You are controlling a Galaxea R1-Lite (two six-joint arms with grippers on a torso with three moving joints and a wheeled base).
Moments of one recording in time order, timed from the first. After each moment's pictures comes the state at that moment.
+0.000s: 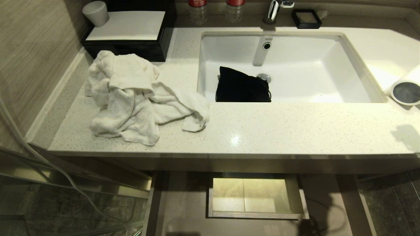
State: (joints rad) left arm 0.00 0.00 0.00 0.00 0.00 0.00; right arm -0.57 1.17 -1.28 0.67 0.34 -0.48
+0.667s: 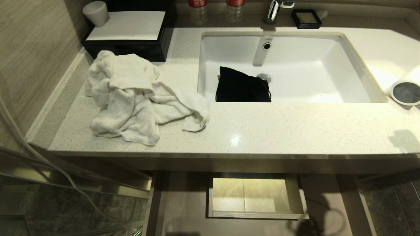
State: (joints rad) left arm 0.00 0.00 0.00 0.00 0.00 0.00; right arm -0.51 1.11 -1.19 0.59 0.25 -0.47
